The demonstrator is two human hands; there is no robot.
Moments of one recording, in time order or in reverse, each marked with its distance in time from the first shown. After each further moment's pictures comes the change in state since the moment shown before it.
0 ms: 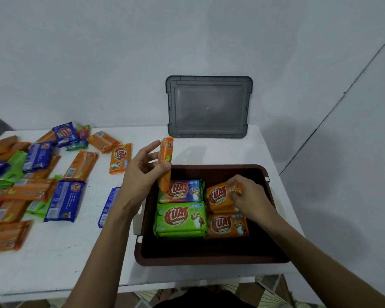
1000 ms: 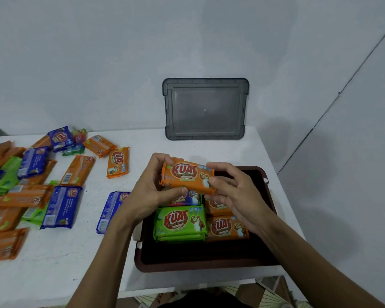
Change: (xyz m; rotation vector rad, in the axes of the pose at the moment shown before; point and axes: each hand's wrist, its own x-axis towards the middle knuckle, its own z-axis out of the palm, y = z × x) left_hand -0.008 0.000 0.004 0.023 -0.367 0.042; right_hand -0.025 -0.064 -0.006 0.988 -0.169 -0.002
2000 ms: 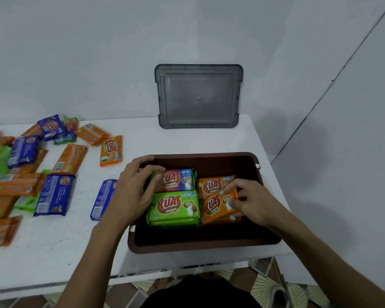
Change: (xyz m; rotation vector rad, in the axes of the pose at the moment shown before) left_hand -0.020 -0.052 -0.017 0.915 0.247 0.249; right_hand -0.032 0.017 -0.051 -0.887 0.015 0.177
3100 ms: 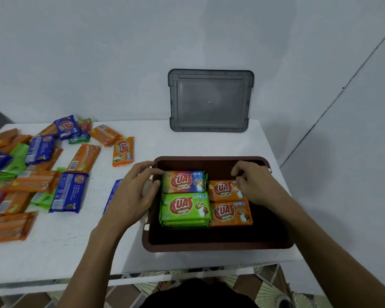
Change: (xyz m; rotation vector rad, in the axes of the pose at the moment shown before) left_hand -0.014 -0.012 -0.024 0.026 -0.050 -0.086; right_hand 0.036 -0.033 -0.006 -0.364 0.204 -0.078
